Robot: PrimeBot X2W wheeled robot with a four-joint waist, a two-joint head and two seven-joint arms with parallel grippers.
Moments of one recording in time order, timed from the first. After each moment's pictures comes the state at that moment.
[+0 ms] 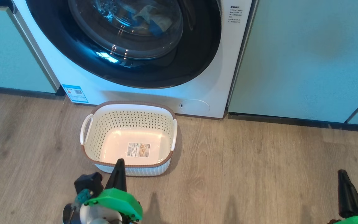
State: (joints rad) left arm -0.09 0.08 -0.32 0.31 -0.49 0.04 -0.20; right arm 0.15 -0.03 -0.10 0.06 0.44 0.13 -0.11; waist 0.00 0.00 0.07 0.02
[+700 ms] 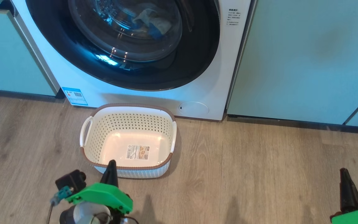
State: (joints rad) left arm -0.09 0.08 -0.24 0.31 -0.73 0.01 -0.14; right arm 0.11 -0.03 -0.09 0.10 0.70 0.13 -0.08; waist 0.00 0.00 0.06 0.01
